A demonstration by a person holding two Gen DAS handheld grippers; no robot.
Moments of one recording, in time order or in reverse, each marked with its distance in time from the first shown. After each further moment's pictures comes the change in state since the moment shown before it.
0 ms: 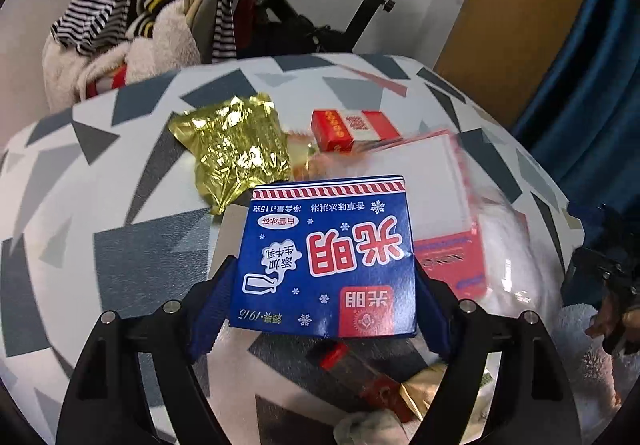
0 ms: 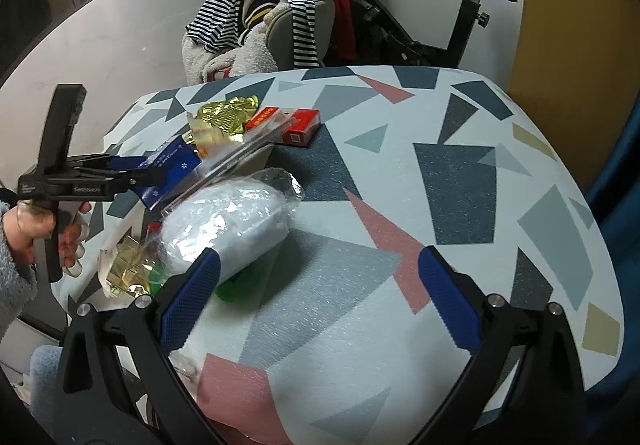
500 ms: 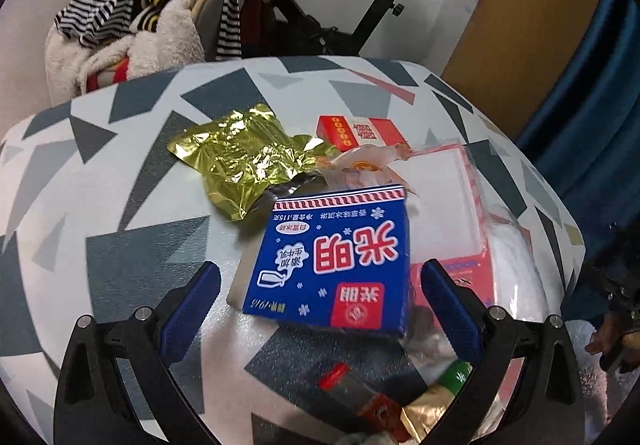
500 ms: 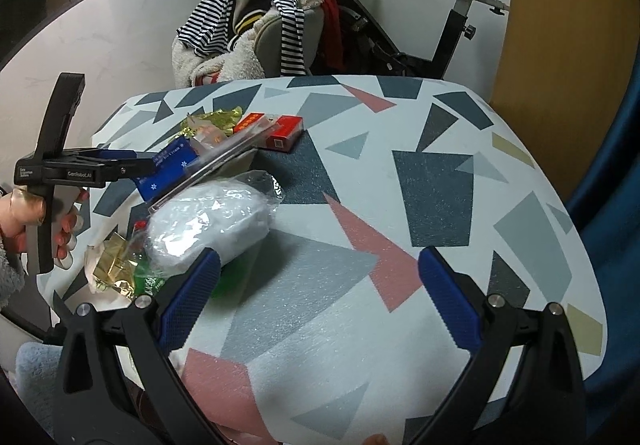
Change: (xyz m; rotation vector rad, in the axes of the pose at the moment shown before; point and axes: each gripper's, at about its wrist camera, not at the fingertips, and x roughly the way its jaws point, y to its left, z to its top) left arm 0.020 0.009 0.011 -0.056 0.014 -0.016; right arm -0.009 -0.007 -0.008 -0.010 -0.017 -0.072
